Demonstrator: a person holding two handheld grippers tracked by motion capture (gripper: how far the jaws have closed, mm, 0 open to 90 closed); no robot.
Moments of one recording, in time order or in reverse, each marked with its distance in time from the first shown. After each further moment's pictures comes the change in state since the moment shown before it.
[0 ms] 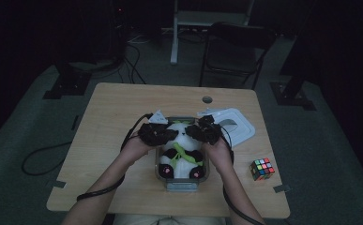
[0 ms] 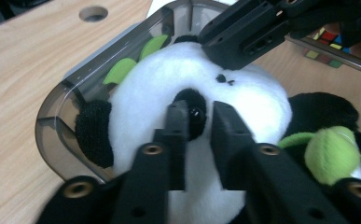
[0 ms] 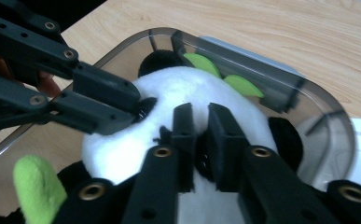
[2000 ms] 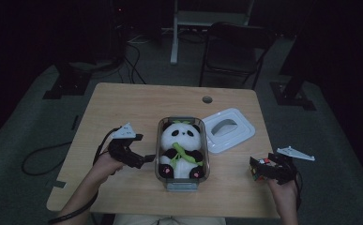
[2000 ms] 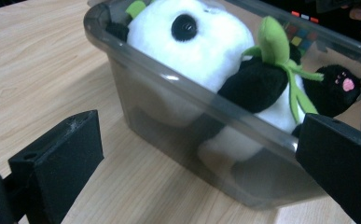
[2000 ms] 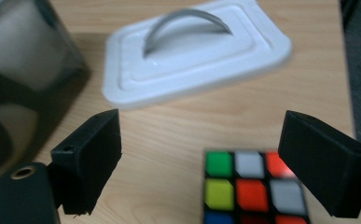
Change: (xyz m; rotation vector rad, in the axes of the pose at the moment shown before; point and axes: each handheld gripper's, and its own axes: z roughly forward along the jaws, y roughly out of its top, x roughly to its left) left arm 0.006 -0.068 -0.065 -0.084 -0.056 -0.054; right arm -0.092 -0.162 -0.148 -0.136 -0.326 0.246
